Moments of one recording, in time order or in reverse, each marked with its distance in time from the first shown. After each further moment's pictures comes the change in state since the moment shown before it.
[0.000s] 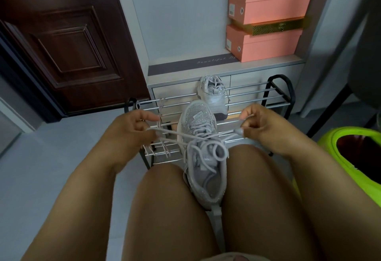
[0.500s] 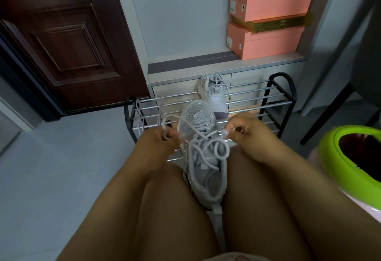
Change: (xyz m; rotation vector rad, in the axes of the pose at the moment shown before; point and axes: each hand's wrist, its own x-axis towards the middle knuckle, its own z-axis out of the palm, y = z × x) left_hand -0.001 -0.017 0.049 0.068 0.000 0.009; right_hand 0.012 0.009 0.035 -0.237 0.107 -0.249
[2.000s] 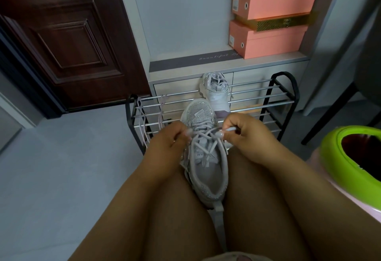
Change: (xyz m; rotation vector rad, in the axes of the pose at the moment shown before) left_hand 0.003 -0.012 0.017 0.155 0.054 0.338; right_hand -0.003 -0.013 0.006 0.007 -0.038 -0.025
